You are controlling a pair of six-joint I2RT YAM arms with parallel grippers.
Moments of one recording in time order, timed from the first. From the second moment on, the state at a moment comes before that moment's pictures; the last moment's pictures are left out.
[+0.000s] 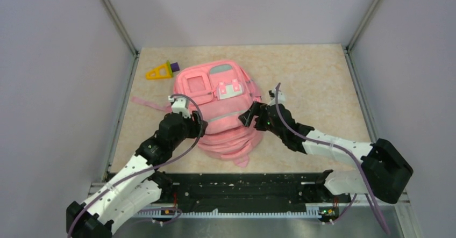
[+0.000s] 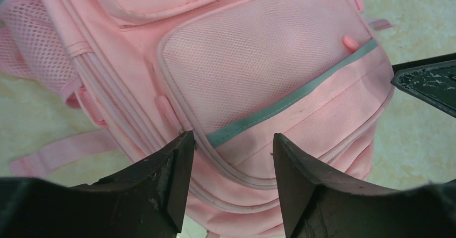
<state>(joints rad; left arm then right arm) -0.57 0.70 0.53 -0.28 -0.15 -0.46 0.82 1.23 0.62 0.18 0.19 0.81</state>
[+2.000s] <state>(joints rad) -0.50 1.16 0.64 -0.10 0.19 0.20 0.37 1.78 1.20 -0.09 -0.47 0.29</state>
